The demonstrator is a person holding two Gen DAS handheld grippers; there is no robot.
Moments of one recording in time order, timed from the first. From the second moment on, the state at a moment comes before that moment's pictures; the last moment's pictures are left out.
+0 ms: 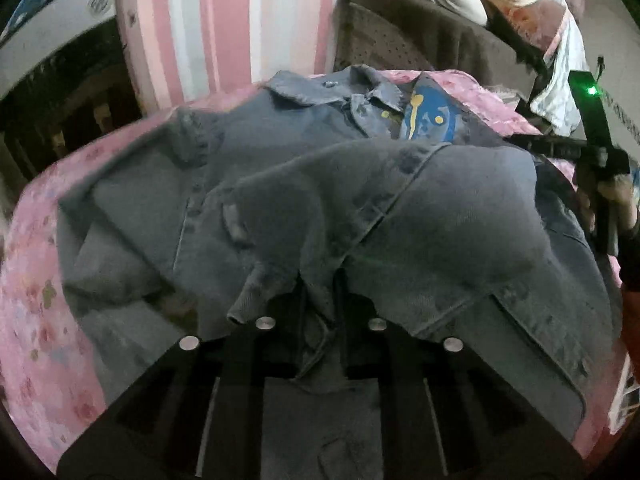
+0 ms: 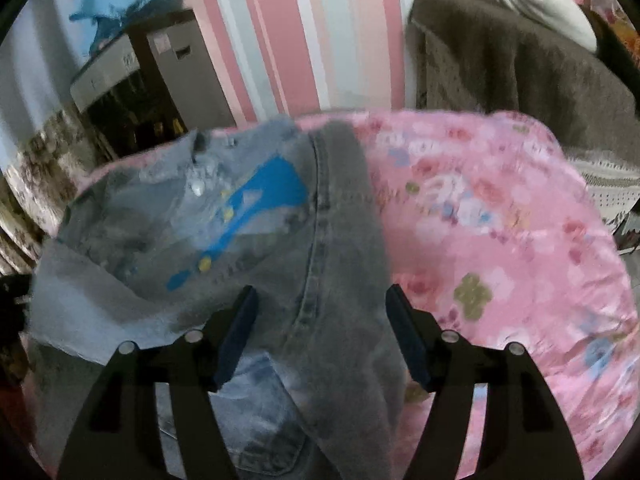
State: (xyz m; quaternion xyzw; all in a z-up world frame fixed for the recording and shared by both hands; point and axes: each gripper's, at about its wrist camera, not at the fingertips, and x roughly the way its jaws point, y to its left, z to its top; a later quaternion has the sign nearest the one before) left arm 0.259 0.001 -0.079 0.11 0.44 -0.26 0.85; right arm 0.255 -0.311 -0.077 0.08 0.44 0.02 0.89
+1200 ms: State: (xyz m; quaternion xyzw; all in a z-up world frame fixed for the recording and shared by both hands) left arm 0.383 0.018 -0.095 0.23 0.45 -0.24 0.83; right arm 0.356 -0.394 -0.101 0.23 0.42 -0.04 0.88
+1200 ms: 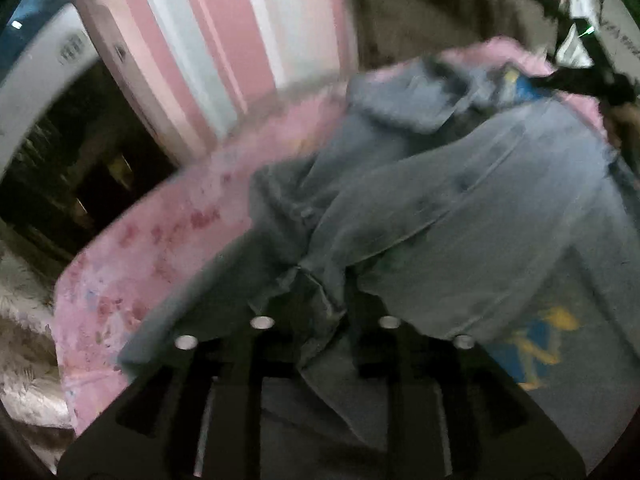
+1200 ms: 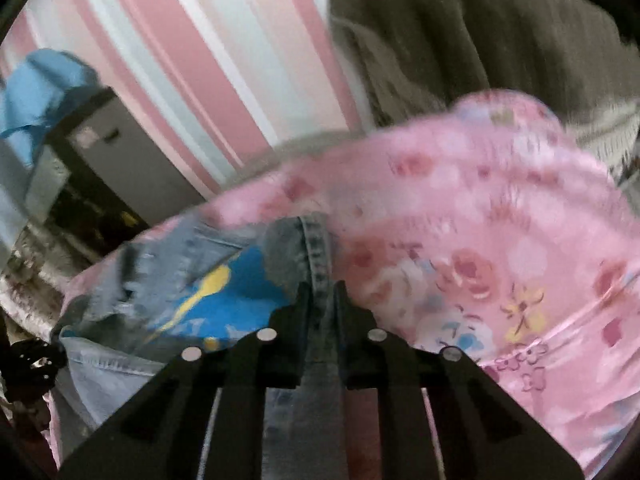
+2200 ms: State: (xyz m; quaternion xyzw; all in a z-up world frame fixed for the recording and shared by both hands) left arm 0.232 0.148 -0.114 0.05 0.50 -0.11 0.86; right arm 0.243 -0.266 -0.064 0.03 0.41 0.03 0.91
